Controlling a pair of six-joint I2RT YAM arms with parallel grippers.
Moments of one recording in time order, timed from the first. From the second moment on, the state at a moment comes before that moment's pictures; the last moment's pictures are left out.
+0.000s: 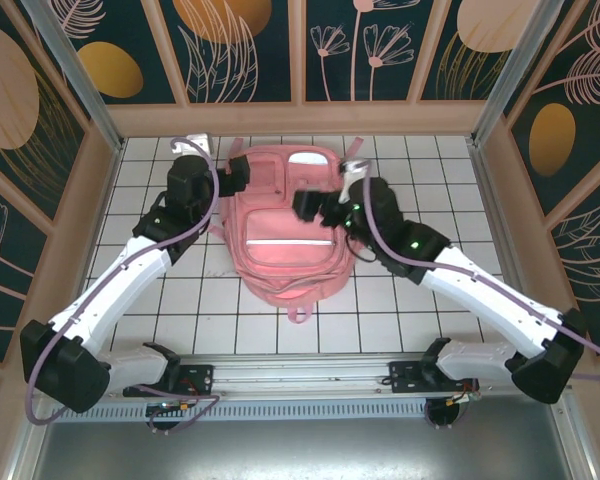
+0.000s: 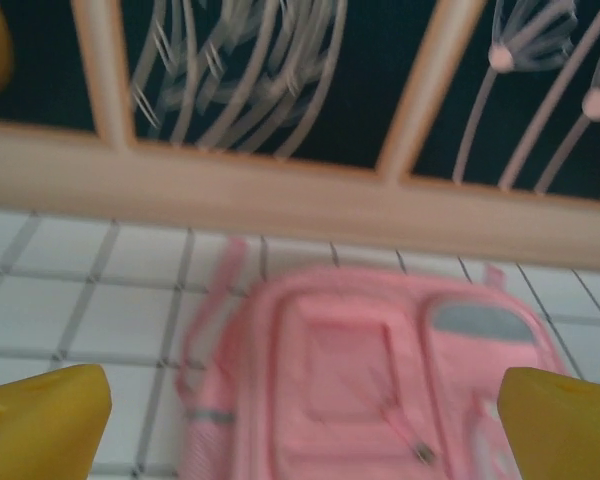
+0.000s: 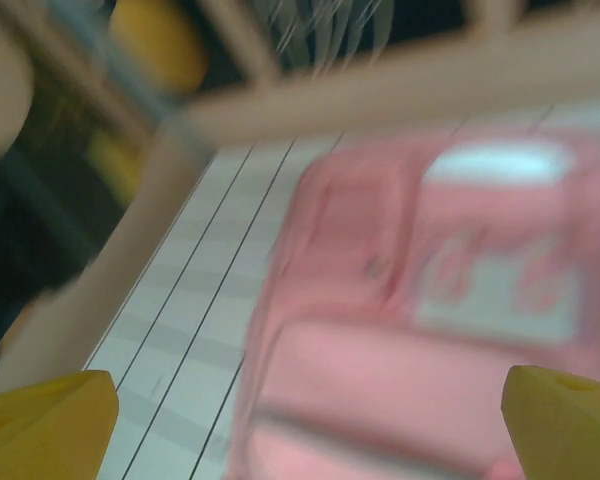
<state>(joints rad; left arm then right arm) -0.44 1.24 1.06 -0.09 -0.35 -0.29 0.82 1.17 1.16 -0.30 0.30 0.55</state>
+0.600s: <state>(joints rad) -0.02 1.41 0.35 0.77 -0.33 -0.12 0.07 1.27 0.46 0.61 0.27 0.11</state>
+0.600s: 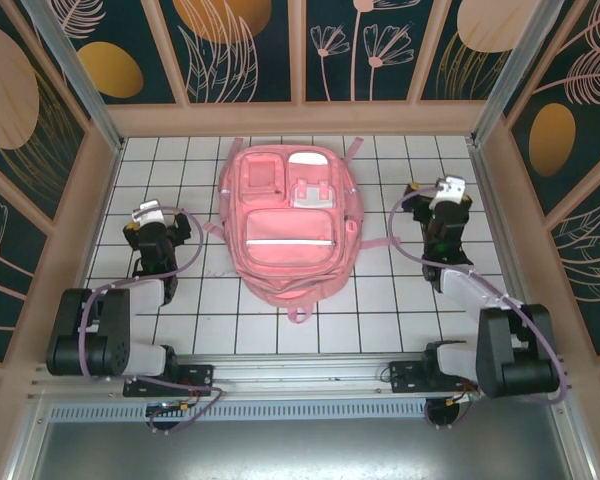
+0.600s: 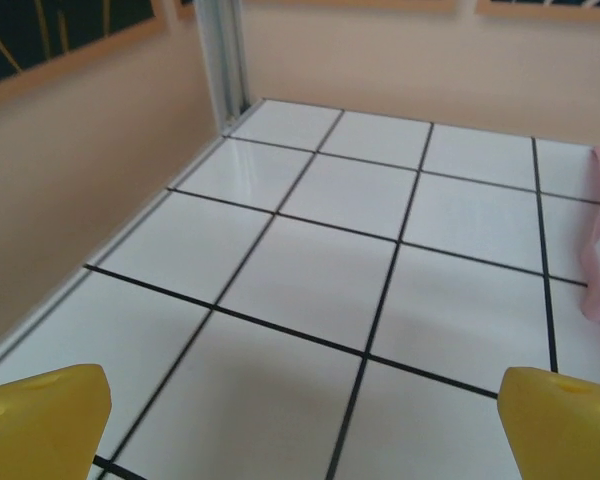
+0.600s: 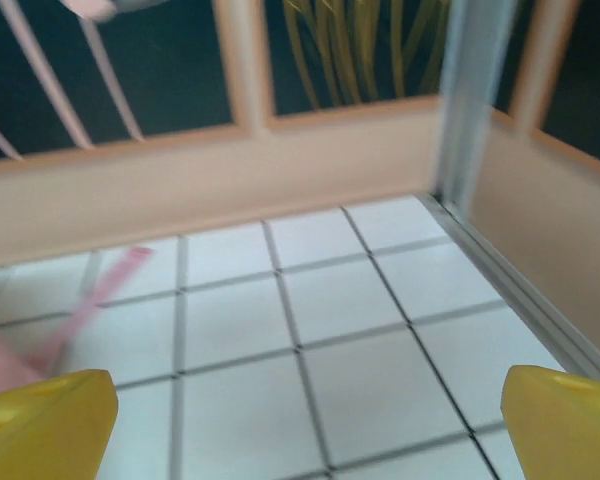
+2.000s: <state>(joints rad) -0.02 1.52 0.22 1.16 -0.21 -0.10 -0.04 1.54 0.24 1.13 -0.03 0.13</state>
